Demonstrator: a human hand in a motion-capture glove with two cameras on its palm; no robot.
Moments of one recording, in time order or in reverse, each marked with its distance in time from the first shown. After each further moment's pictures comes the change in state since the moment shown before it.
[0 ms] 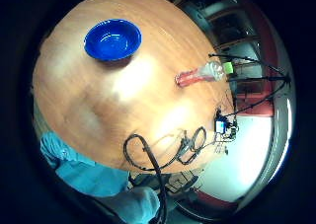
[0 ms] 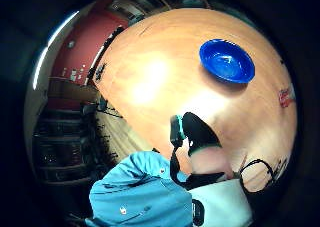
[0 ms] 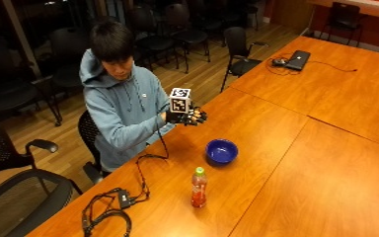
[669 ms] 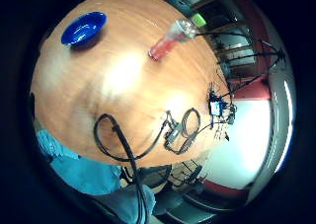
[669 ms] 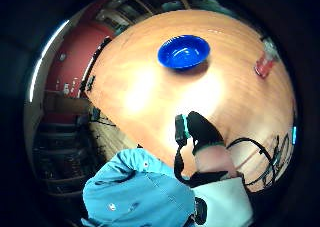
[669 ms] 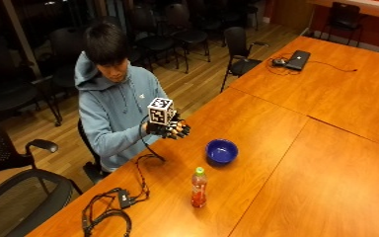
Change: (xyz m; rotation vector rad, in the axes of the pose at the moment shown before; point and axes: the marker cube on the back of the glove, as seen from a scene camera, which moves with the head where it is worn) arm 0.112 0.062 -0.006 -0.013 0.043 0.085
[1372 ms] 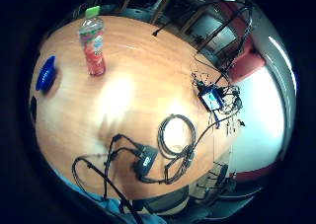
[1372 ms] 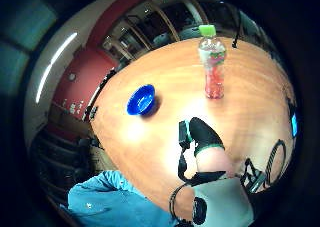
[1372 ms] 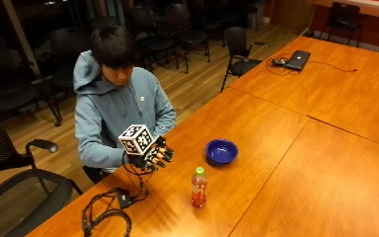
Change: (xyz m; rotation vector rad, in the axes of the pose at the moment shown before) arm 0.171 0.001 0.031 0.345 -0.105 0.231
